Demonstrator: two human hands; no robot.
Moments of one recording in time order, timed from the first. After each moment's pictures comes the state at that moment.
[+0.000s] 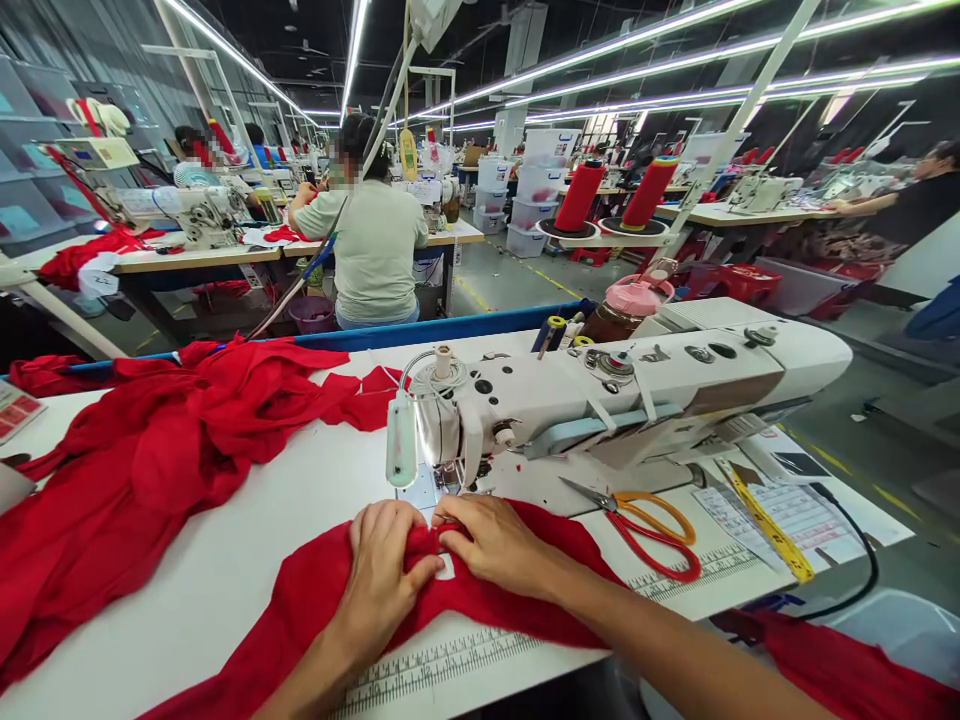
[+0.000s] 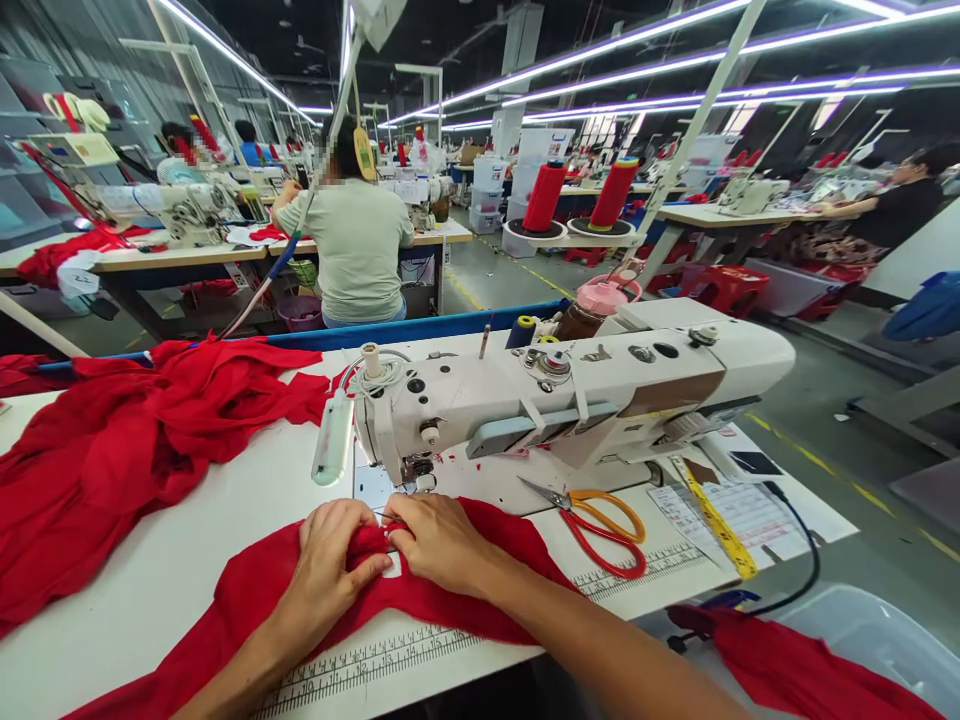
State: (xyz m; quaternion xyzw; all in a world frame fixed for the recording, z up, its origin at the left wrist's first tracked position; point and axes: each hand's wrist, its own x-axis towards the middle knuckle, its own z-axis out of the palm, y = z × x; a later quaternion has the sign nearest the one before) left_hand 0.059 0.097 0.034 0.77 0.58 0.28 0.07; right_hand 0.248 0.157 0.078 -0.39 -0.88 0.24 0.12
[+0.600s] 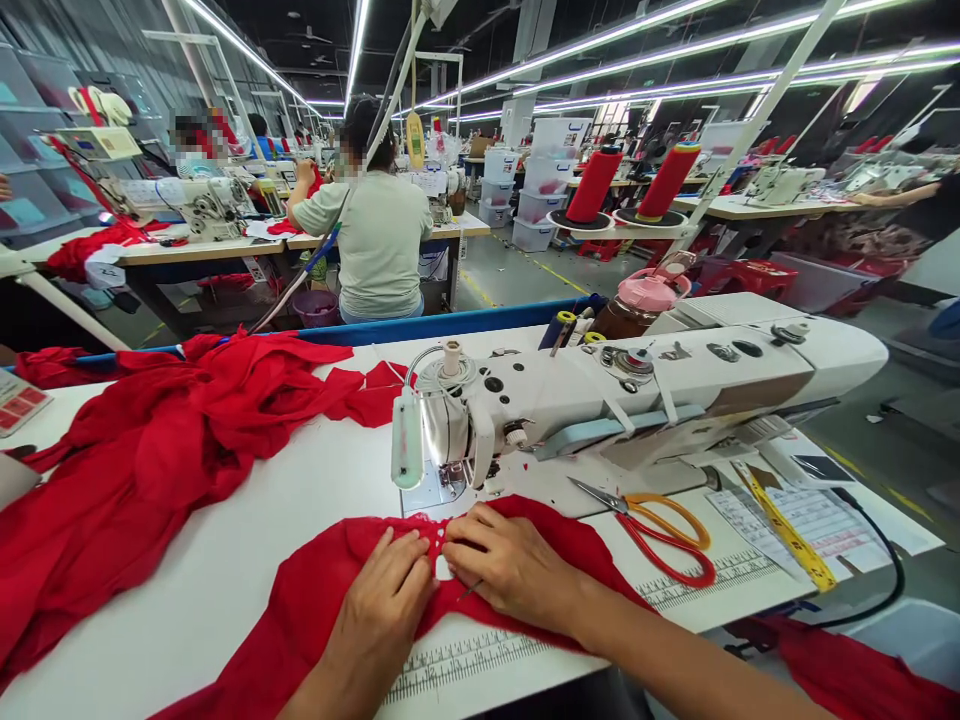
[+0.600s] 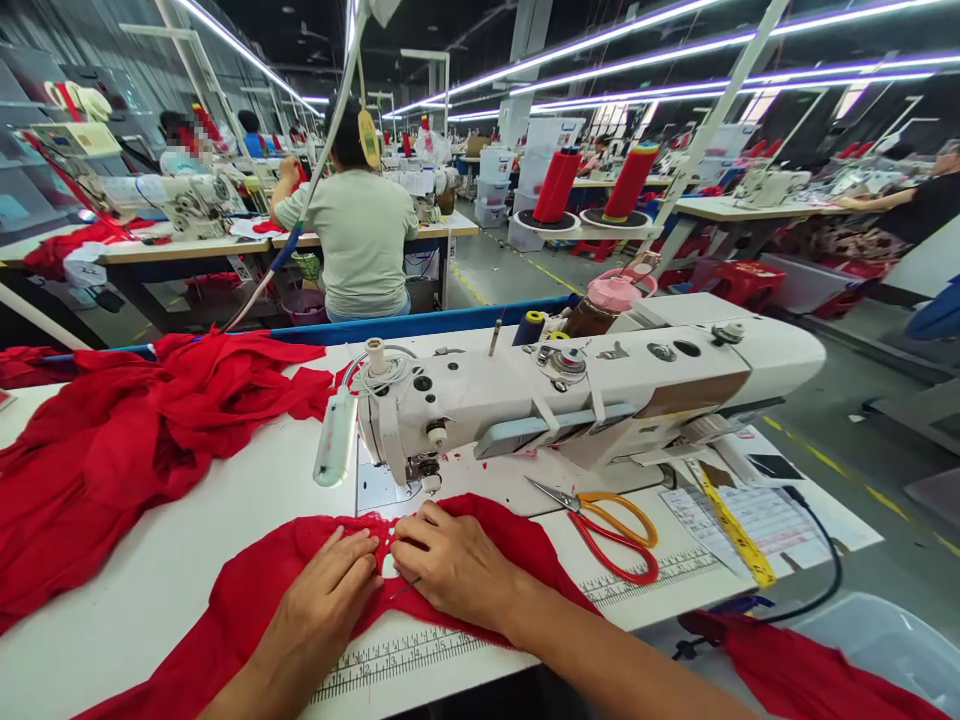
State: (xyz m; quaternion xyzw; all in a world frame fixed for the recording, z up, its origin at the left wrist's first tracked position) left_hand 0.050 0.075 0.010 0.84 0.44 0.30 -0.09; right_hand 0.267 0.139 0.060 -0.26 -0.95 0.07 0.16
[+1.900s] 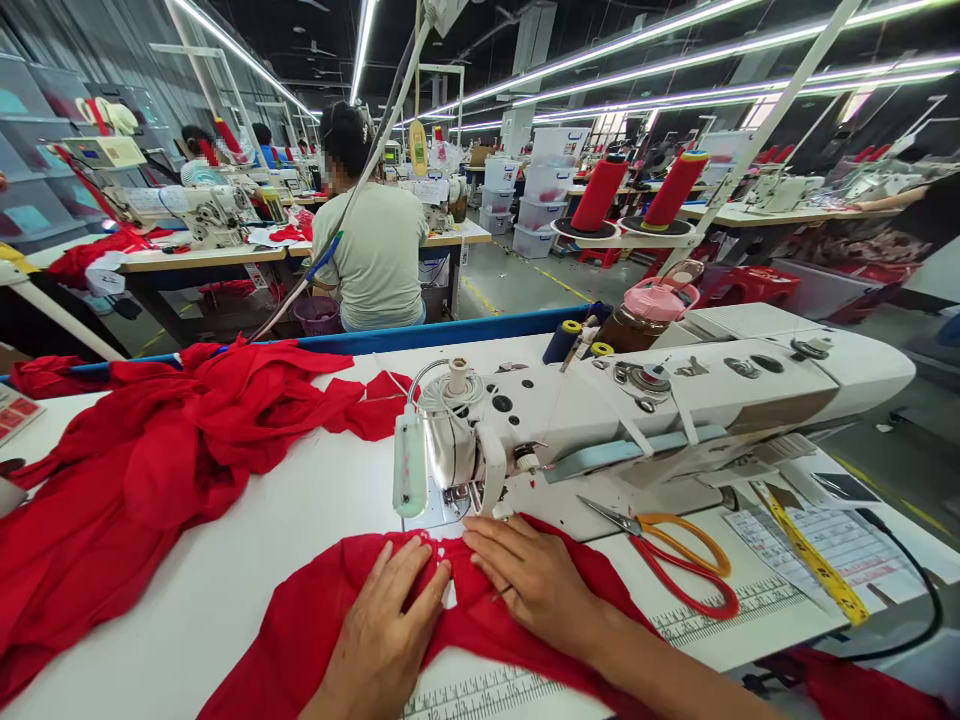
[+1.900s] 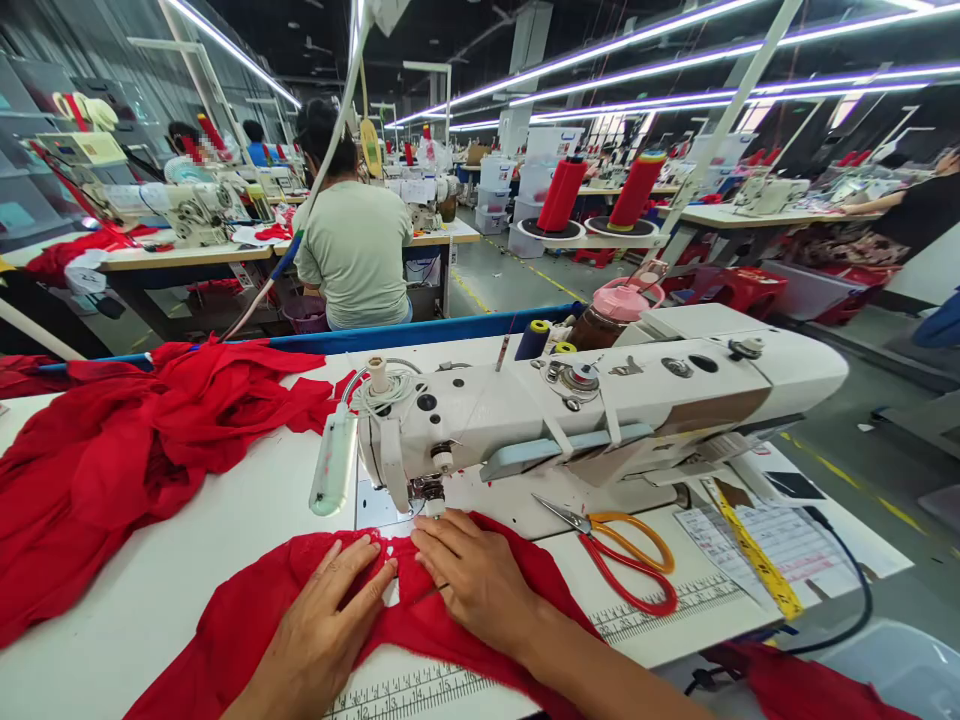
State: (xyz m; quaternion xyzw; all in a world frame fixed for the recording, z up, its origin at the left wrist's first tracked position) left_hand 0.046 0.078 0.002 0.85 0.45 0.24 -0.09; right_hand 0.282 0.146 0.038 -0.31 -0.91 0.06 0.26
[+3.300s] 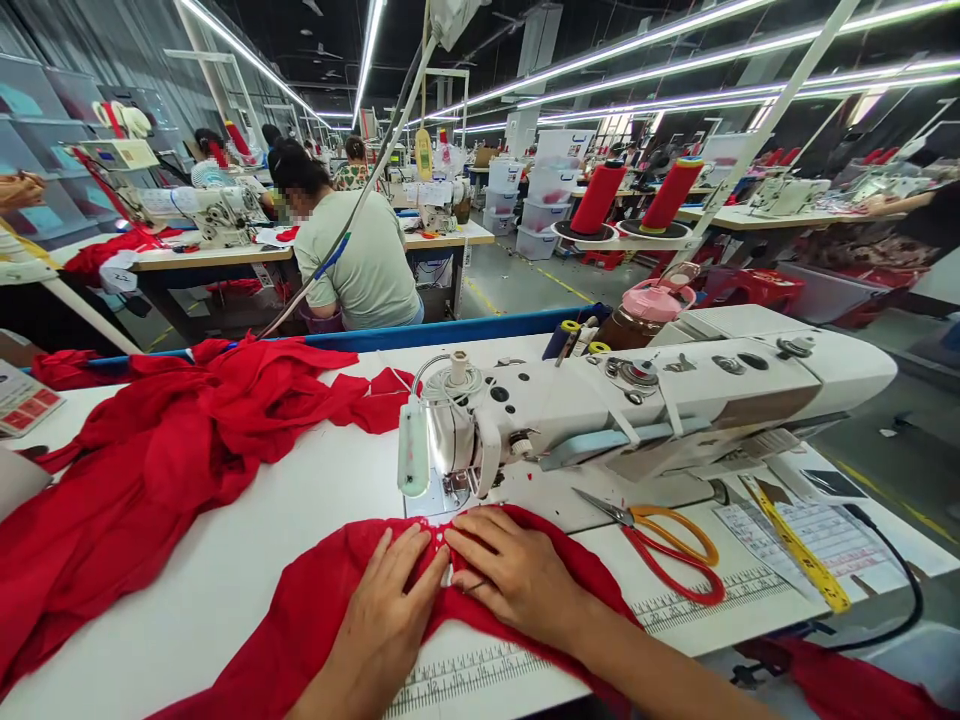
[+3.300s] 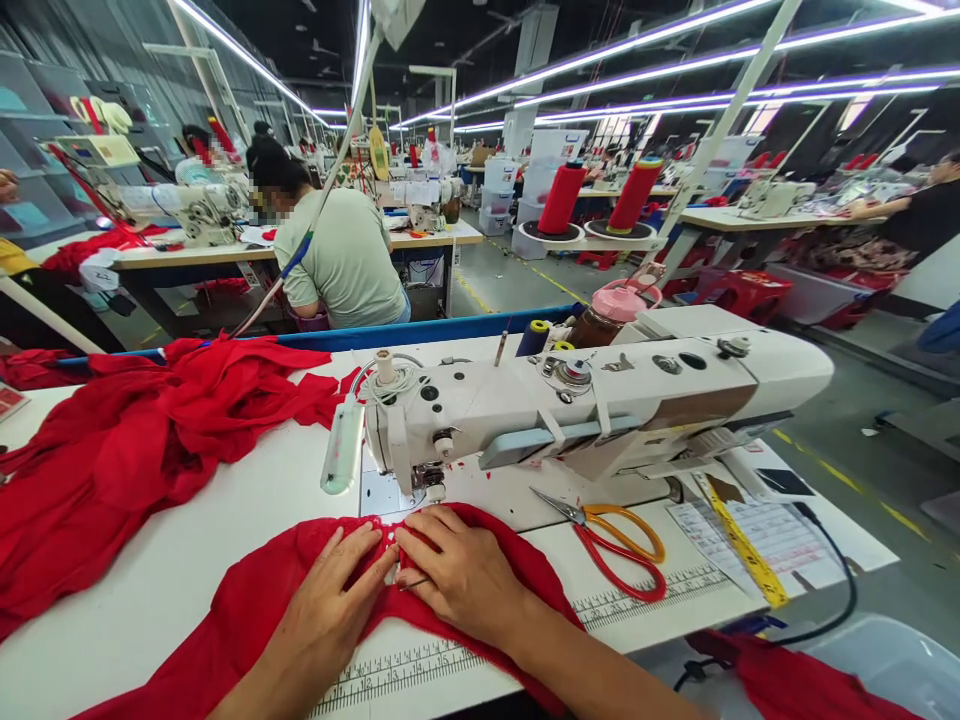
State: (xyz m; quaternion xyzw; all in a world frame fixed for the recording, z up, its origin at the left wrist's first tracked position) left_hand 0.048 0.074 0.007 0.85 0.47 0.21 -0.08; right_hand 0.272 0.139 0.047 -0.30 -0.93 0.07 0.22
